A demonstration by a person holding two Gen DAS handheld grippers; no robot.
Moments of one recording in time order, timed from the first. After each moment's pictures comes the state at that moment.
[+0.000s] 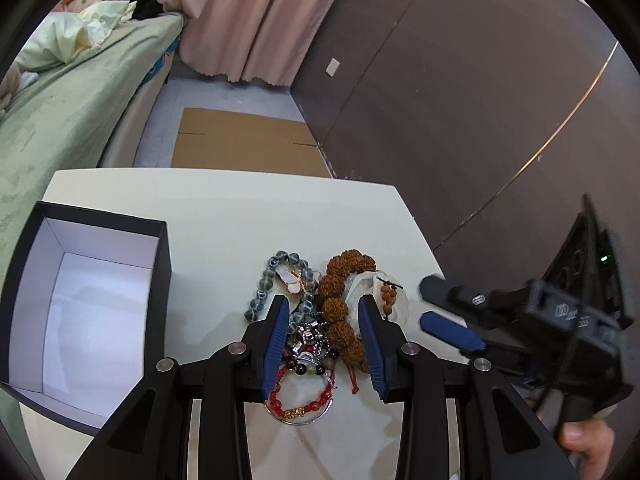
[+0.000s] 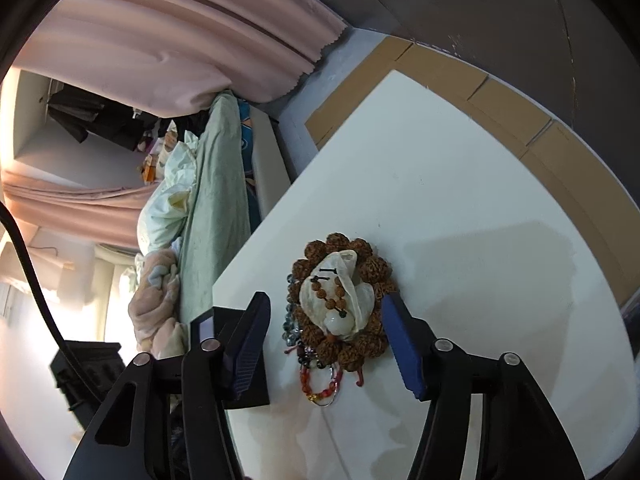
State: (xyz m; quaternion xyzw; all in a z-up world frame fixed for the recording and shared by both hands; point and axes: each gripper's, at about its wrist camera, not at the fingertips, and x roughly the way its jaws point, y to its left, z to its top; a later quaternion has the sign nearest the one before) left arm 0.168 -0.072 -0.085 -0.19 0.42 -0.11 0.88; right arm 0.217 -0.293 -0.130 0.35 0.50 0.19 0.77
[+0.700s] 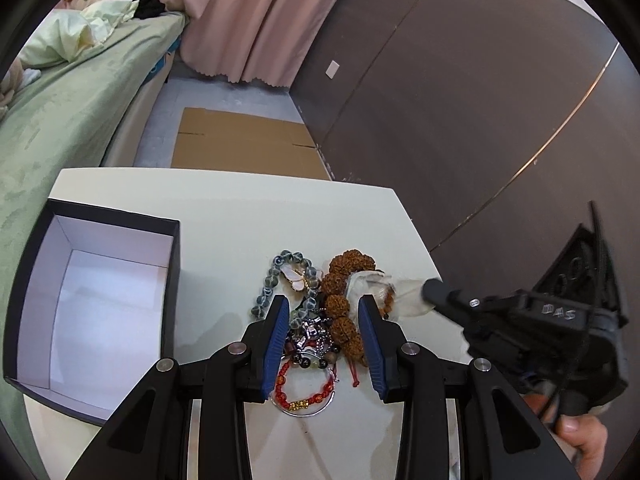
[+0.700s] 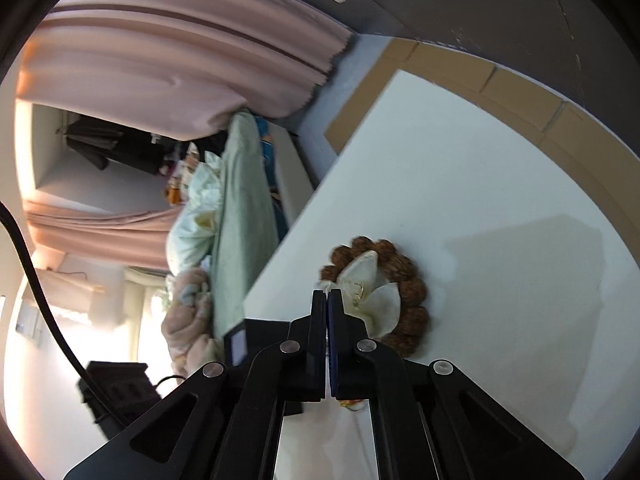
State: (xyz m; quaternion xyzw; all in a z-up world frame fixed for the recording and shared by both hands) left arm 0.166 -0.070 -0.082 -0.20 0.43 -0.12 0.88; right arm 0.208 -0.300 -0.128 0.42 0.46 0.22 0.75
